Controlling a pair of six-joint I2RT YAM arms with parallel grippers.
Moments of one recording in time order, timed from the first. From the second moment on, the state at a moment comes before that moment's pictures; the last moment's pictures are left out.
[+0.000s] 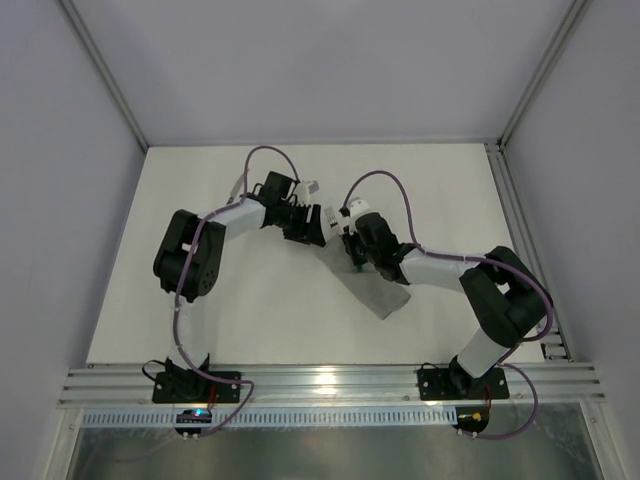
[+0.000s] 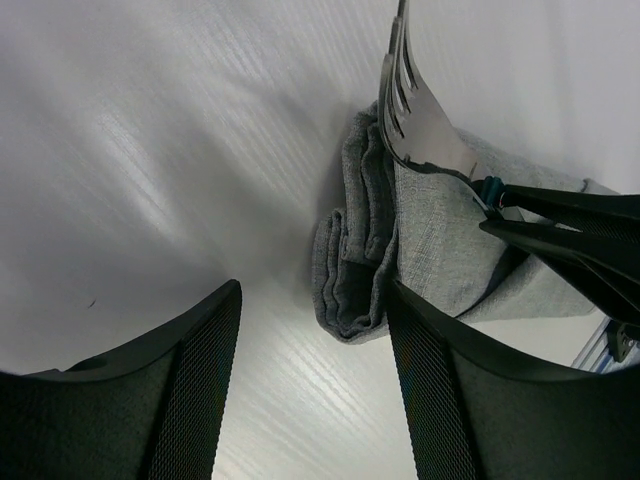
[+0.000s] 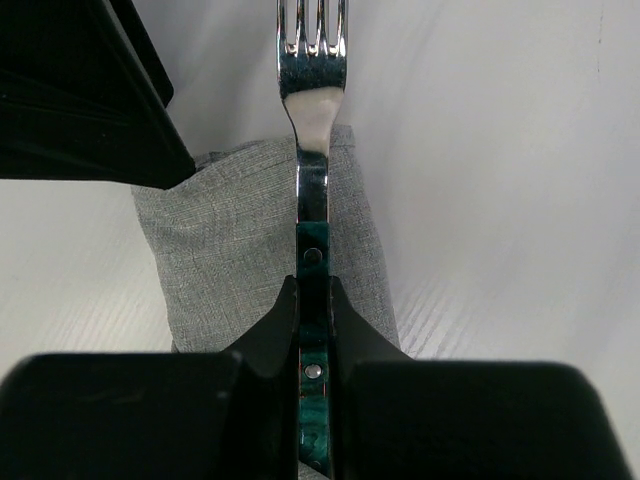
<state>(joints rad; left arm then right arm) -0.42 2.05 1.37 -0.30 0.58 -0.19 0.65 1.64 0.80 0.19 0.11 0.11</state>
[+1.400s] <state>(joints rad) -0.49 2.05 1.40 -0.43 0.45 -0.02 0.65 1.60 0.86 -0.18 0.10 0.04</state>
